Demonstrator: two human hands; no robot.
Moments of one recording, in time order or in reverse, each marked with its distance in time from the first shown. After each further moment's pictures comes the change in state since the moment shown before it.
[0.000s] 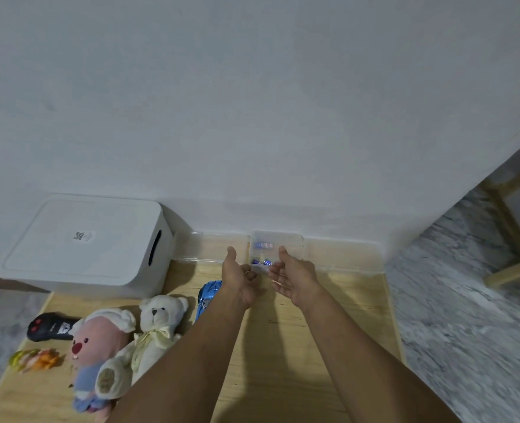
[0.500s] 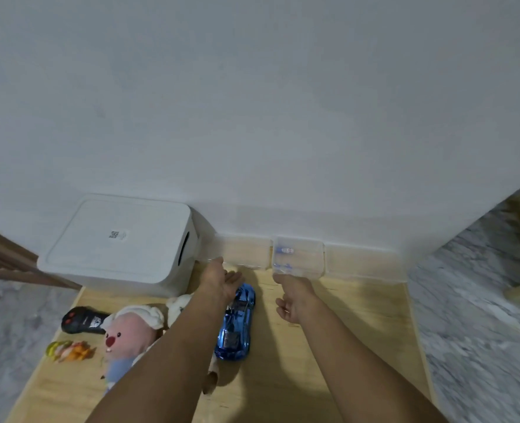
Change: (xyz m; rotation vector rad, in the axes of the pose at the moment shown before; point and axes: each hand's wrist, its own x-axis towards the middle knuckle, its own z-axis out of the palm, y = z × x) left_hand 0.002 0.062 -0.061 -0.094 0.159 0.089; right_hand -0.014 0.028 0.040 -0.159 0.001 0.212
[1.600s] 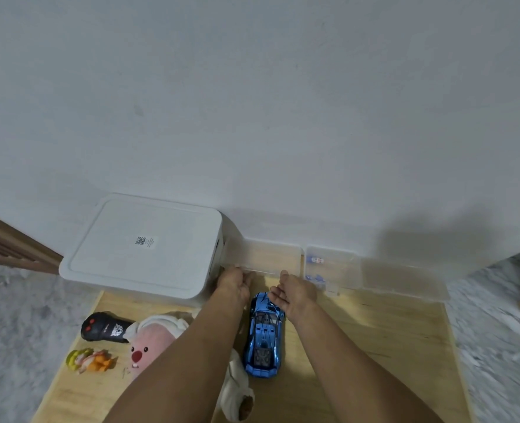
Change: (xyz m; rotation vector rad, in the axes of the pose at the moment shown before) left_hand 0.024 0.034 -0.009 -0.076 0.045 0.009; right_hand 0.018 -0.008 0.079 0.228 0.092 -0.090
